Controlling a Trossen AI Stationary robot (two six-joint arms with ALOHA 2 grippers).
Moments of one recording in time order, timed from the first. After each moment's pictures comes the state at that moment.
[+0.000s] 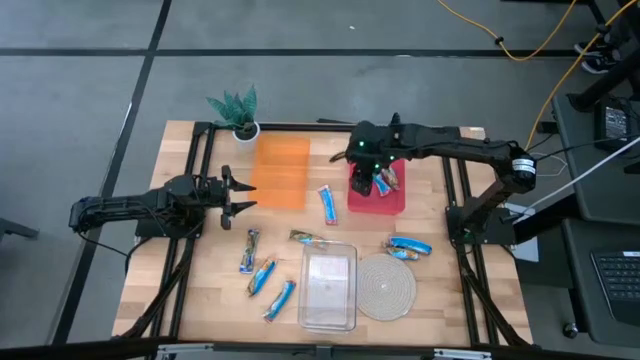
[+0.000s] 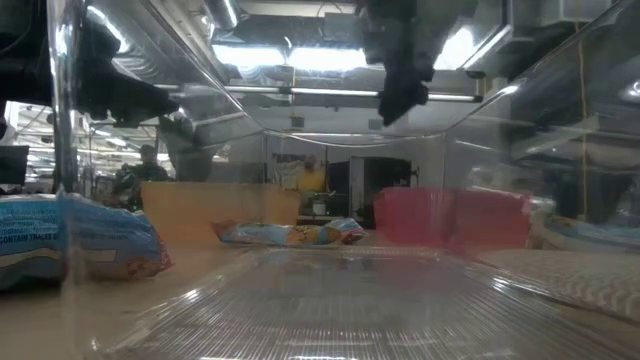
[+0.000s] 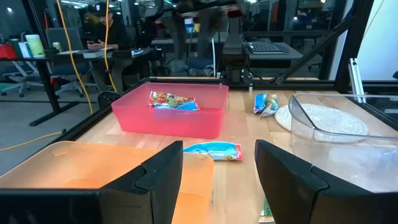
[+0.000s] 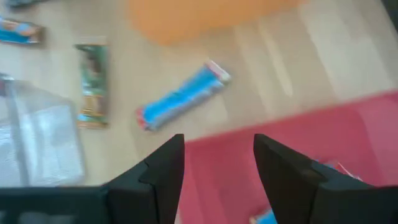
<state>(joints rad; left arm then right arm) 0.16 0.09 0.01 0.03 0.02 0.01 -0.28 1.61 1.41 -0.86 -0.10 0.07</state>
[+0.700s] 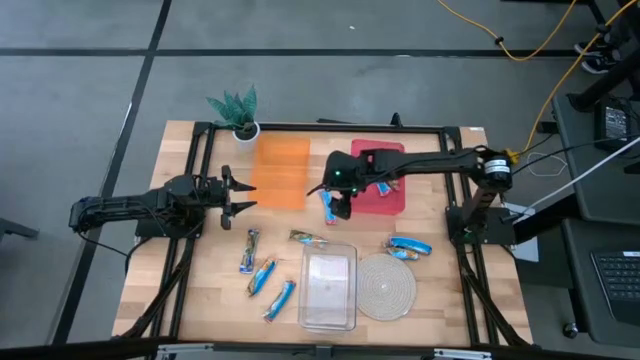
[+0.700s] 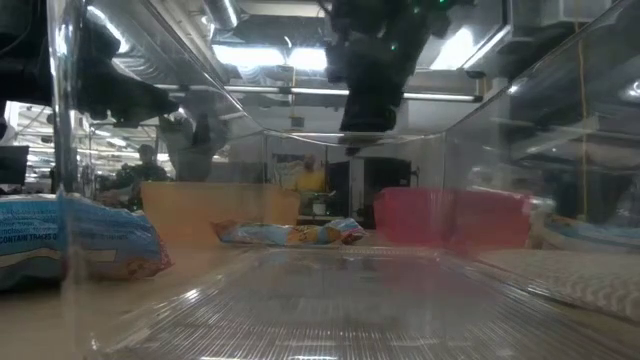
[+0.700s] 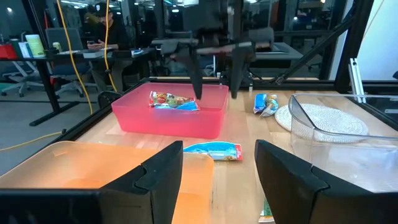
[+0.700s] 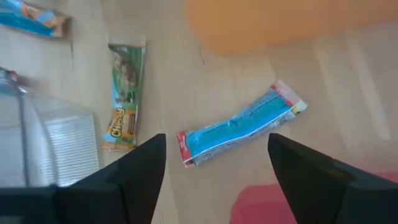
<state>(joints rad) 0.16 0.09 0.01 0.03 0.02 0.01 -0.14 1.80 1.41 -0.68 -0.10 0.13</state>
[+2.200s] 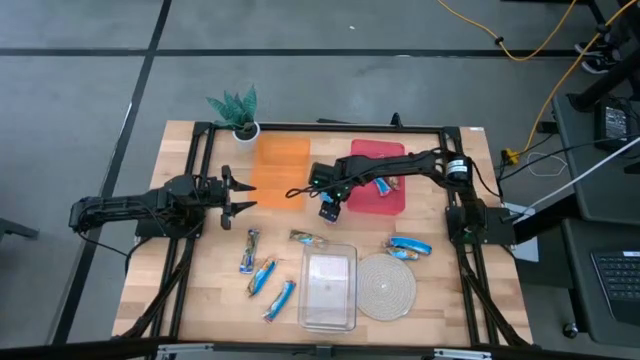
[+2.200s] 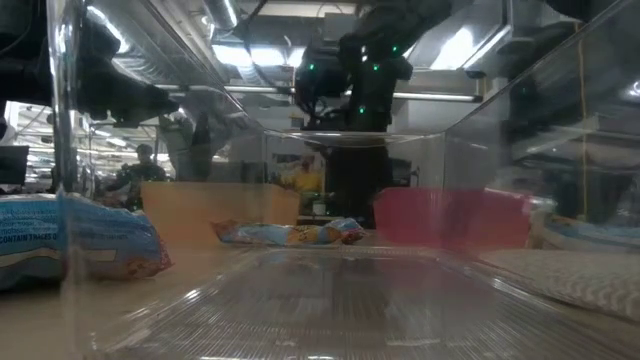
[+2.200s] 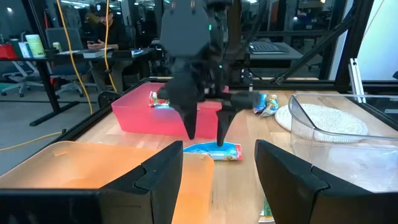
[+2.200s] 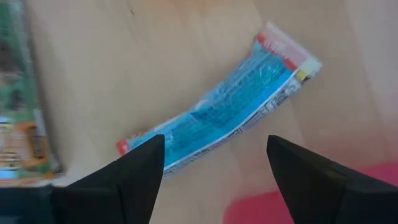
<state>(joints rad) 0.16 0.09 0.01 0.03 0.02 0.01 -0.15 2.09 1.56 -0.82 -0.04 0.25</state>
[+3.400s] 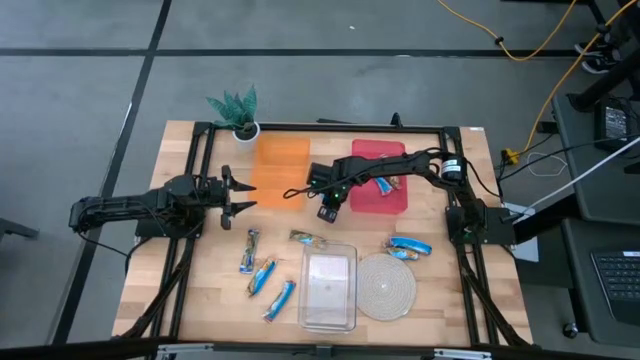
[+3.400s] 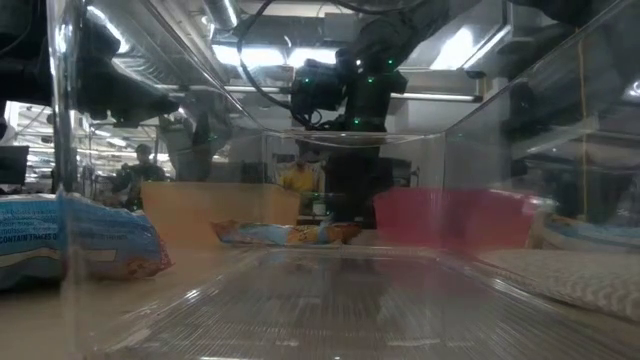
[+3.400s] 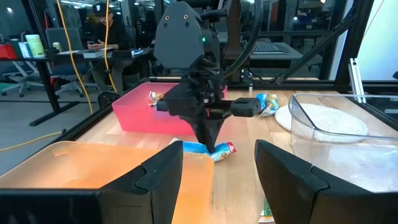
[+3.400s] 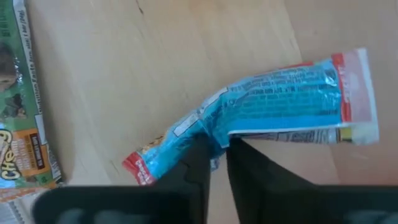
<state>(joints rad) 0.16 0.09 0.01 0.03 0.02 0.01 -0.17 2.13 1.56 -0.77 -0.10 0.22</state>
